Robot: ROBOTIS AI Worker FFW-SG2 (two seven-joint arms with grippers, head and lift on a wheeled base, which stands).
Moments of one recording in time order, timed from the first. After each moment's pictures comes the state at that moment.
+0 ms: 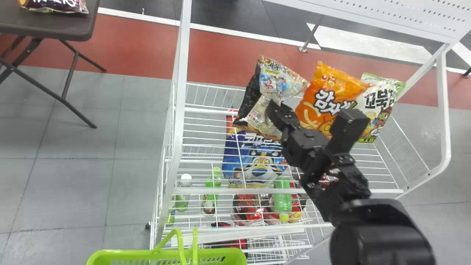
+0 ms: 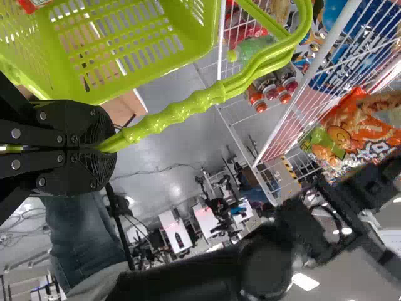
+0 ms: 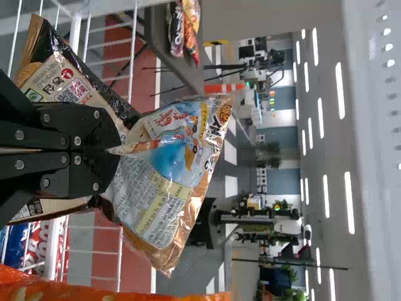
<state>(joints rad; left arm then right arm) 0.80 0.18 -0.21 -2.29 0.39 0.95 -0.77 0.37 -0.14 -0.21 -2.15 -0.23 0.38 0.24</state>
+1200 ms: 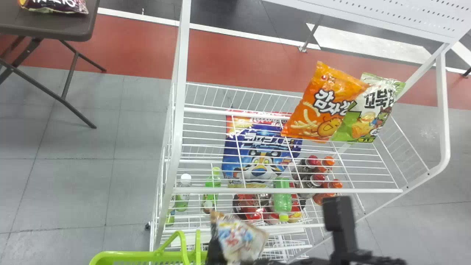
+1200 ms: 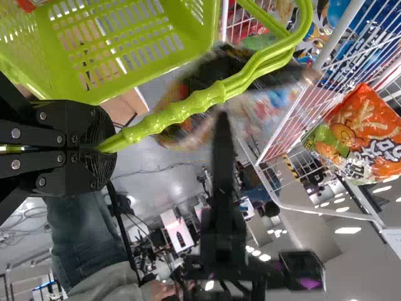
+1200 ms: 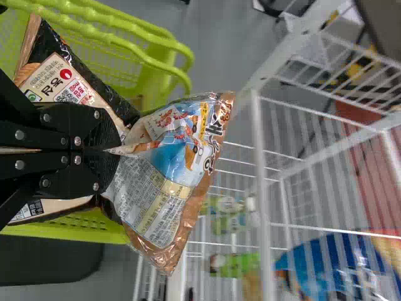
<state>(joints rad) 0.80 0.18 -0.22 -2.29 0.39 0.95 -0.77 0.69 -0.11 -0.30 -2.61 -0.43 1.56 0.35</state>
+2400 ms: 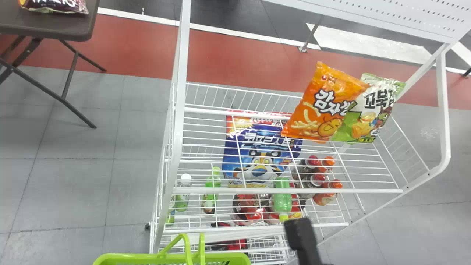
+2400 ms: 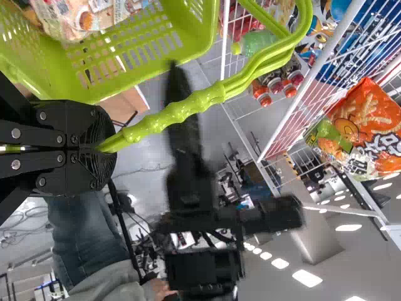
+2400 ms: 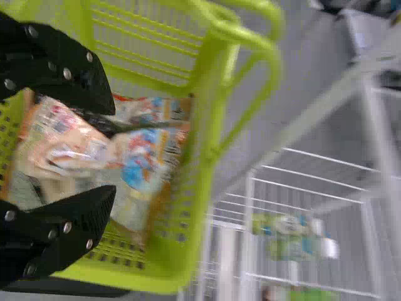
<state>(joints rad) 0.82 0.17 -0.24 -2.29 0.37 0.92 -0.77 0.73 -0.13 -0.21 -2.50 -0.30 1.30 0.44</state>
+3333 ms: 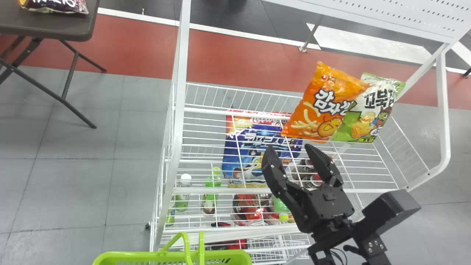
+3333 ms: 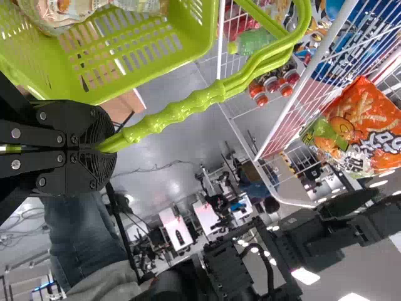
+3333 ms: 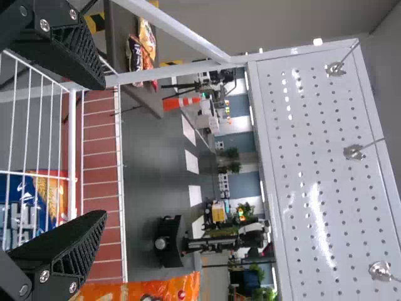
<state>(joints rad) 0.82 0.18 -0.24 -2.29 0.37 0.90 -0.78 0.80 -0.01 -0.17 -2.31 -0.24 0.00 0.24</state>
